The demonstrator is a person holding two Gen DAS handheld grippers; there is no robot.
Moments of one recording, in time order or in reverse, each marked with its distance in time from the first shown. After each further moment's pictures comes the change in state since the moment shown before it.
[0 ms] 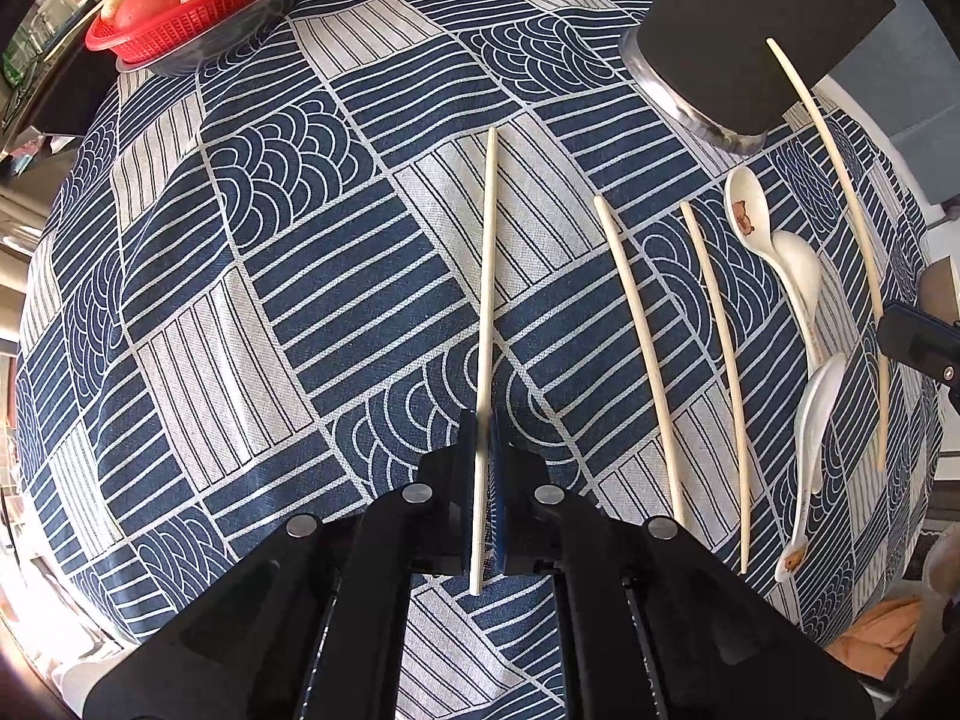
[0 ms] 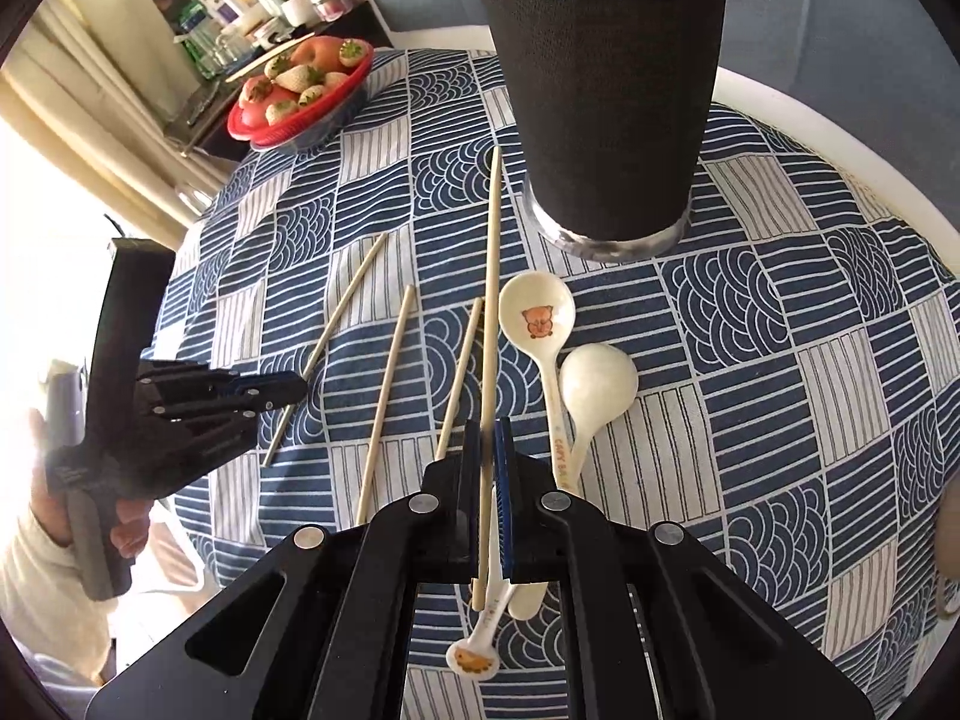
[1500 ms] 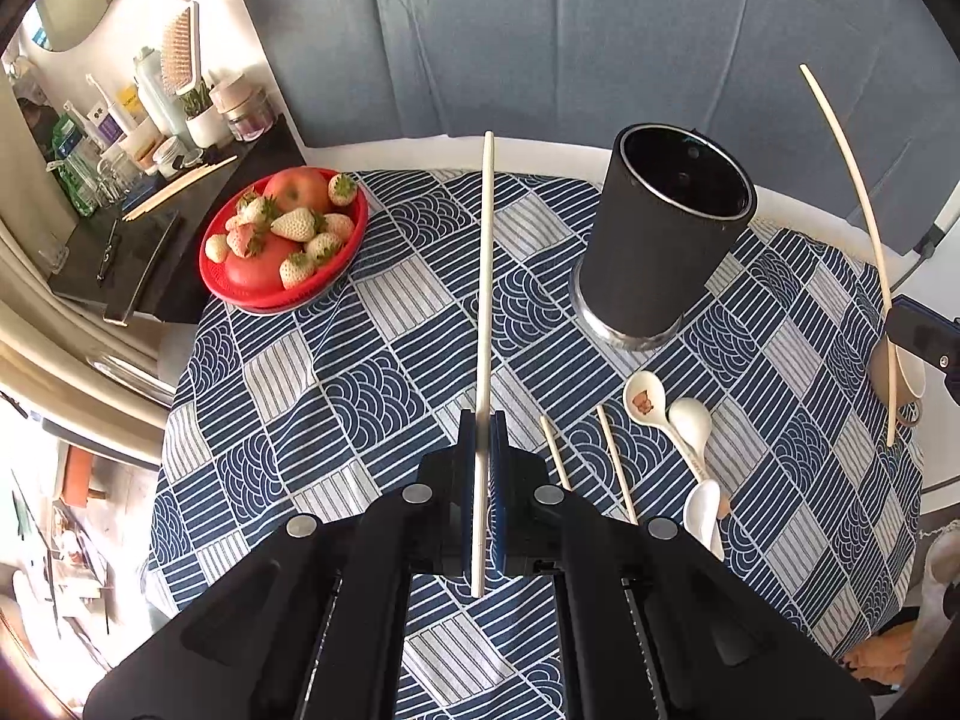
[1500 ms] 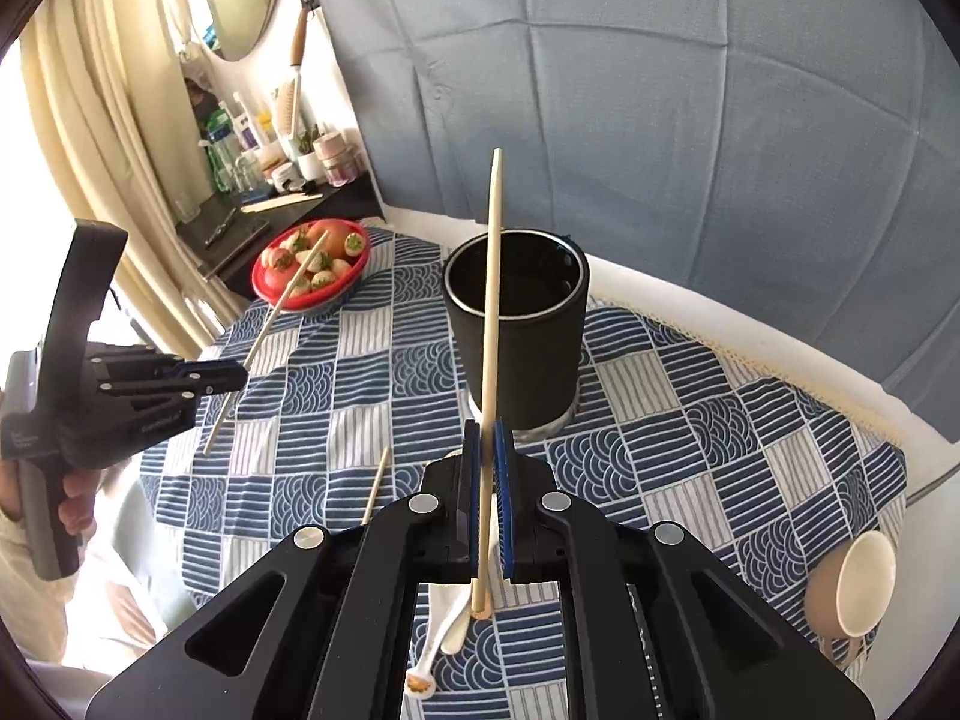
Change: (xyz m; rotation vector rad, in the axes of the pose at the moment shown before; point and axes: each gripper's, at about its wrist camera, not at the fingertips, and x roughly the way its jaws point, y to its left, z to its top) left arm -0.163 -0.045 0.028 0.064 -0.311 0.101; right arm -0.140 -0.006 0.019 -0.063 -0.358 -0.109
